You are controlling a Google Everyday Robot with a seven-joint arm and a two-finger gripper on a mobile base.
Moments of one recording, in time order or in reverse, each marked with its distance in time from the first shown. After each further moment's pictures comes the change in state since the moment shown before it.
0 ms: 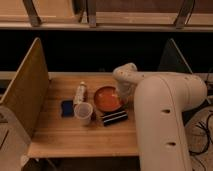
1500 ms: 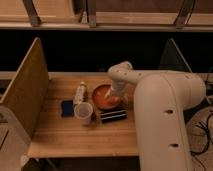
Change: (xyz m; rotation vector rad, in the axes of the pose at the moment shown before) arm 0.024 0.033 -0.007 -0.049 0.038 -0.042
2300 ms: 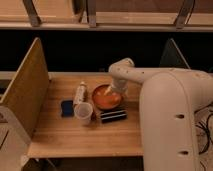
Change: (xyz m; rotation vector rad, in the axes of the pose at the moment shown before) arm -0.007 0.004 -0.031 -0.015 -0.076 -0.026
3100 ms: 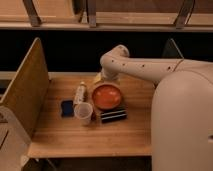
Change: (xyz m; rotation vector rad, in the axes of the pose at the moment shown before) arm -0.021 0.072 -0.110 -0.114 -0.262 -0.224
